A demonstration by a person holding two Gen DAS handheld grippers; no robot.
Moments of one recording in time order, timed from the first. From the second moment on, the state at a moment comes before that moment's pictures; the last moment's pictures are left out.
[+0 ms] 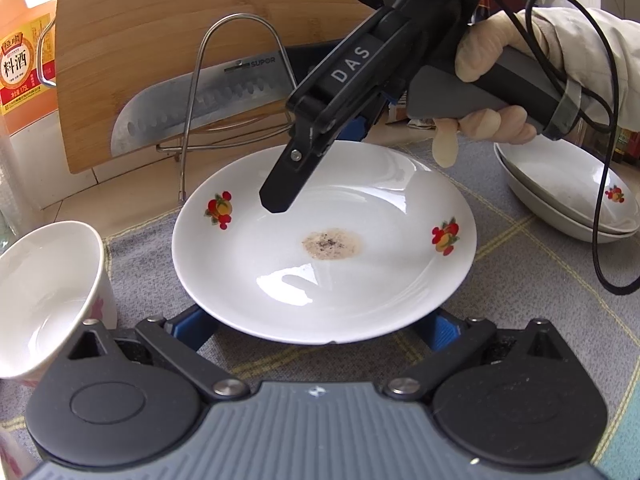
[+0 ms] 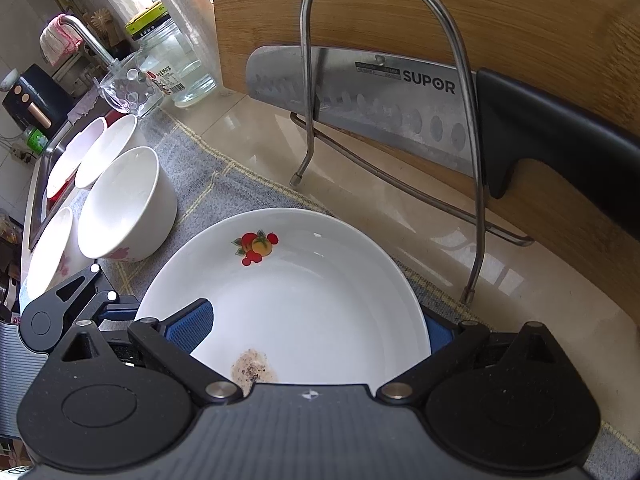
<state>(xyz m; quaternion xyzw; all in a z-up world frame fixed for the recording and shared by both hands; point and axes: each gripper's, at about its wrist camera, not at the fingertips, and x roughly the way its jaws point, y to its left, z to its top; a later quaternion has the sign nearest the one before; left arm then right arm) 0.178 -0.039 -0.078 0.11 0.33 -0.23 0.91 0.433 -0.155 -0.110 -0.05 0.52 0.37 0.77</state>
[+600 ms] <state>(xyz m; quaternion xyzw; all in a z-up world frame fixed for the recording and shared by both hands) 0.160 -0.035 -0.063 0.12 0.33 -0.25 0.90 0.404 -0.161 -0.100 -0.04 0.53 0.36 0.77</state>
